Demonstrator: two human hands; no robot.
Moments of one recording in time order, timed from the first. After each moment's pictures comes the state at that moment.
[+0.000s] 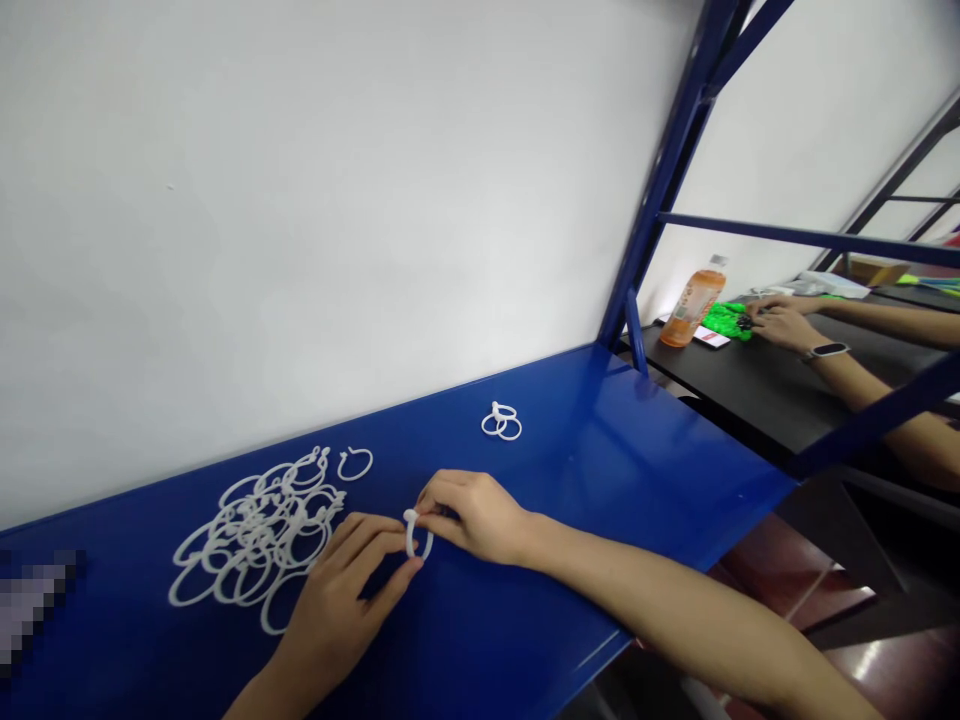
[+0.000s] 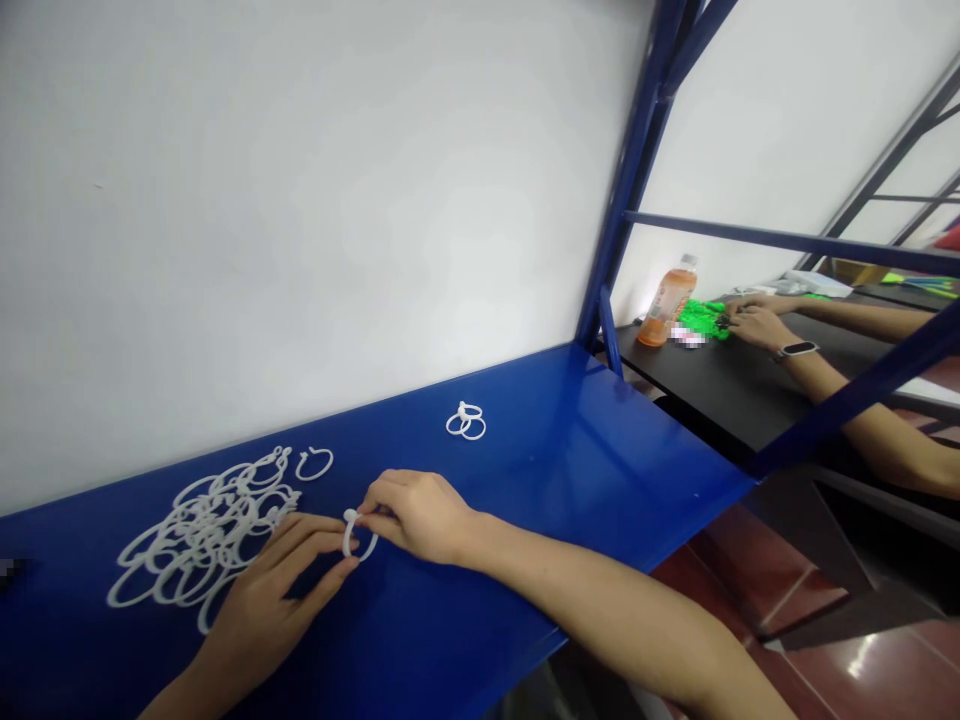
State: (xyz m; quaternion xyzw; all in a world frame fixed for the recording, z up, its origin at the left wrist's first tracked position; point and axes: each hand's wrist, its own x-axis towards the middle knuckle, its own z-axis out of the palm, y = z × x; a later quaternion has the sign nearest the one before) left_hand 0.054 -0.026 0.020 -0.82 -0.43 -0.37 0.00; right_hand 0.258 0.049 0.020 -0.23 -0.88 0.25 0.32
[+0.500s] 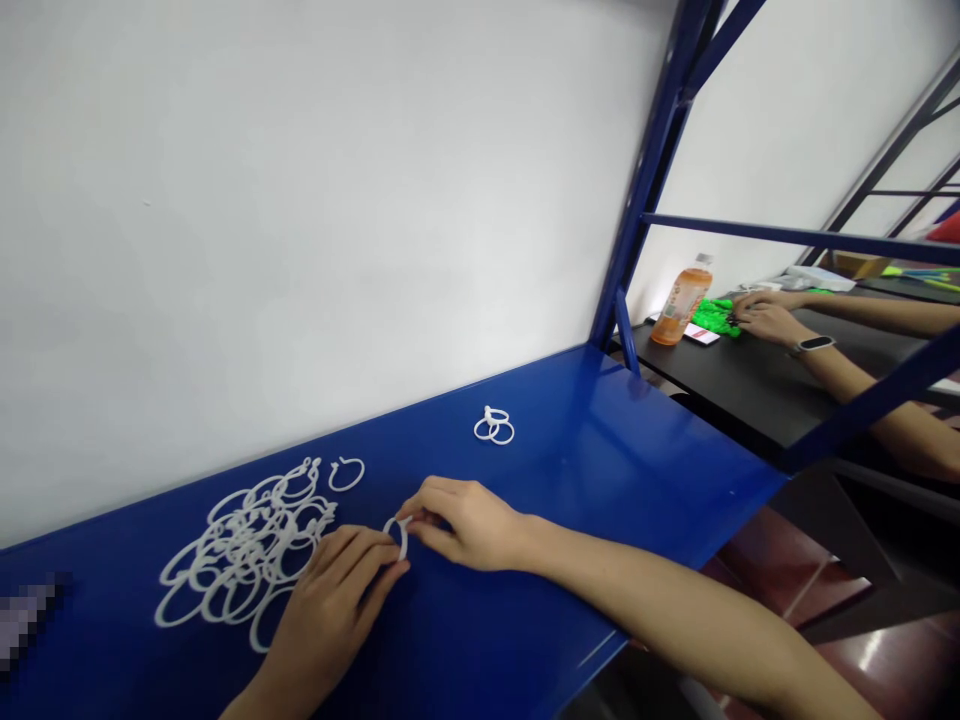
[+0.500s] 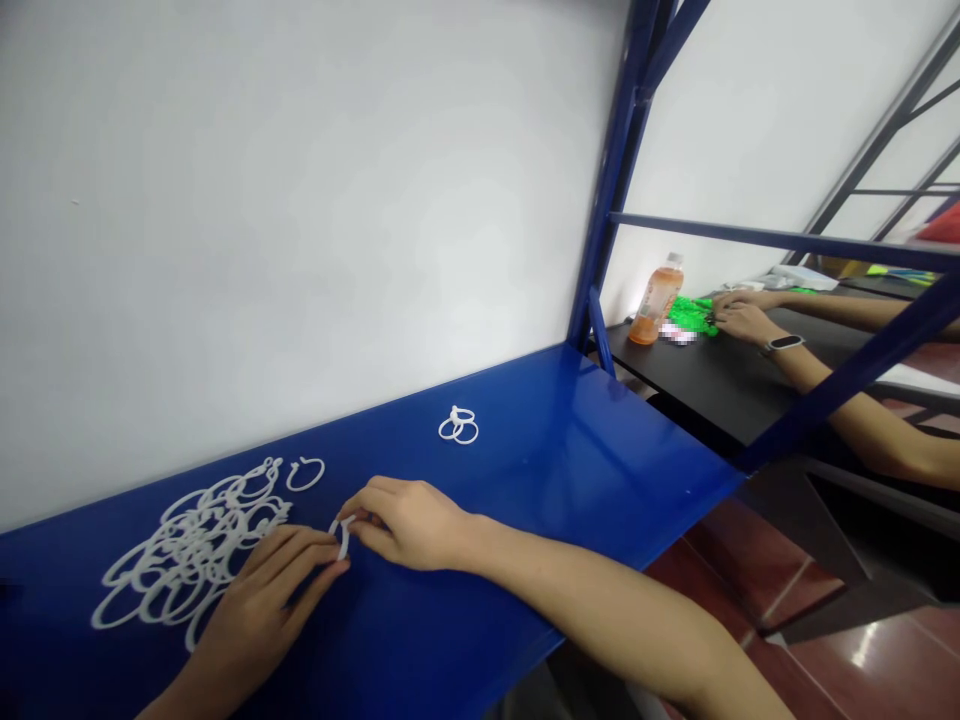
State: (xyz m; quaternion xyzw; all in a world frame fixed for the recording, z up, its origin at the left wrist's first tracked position) left_hand 0.047 -0.019 0.010 -0.85 -0.41 -0.33 0.06; right_hand 0.263 0.045 0.030 -0.22 -0.88 0.27 0.32
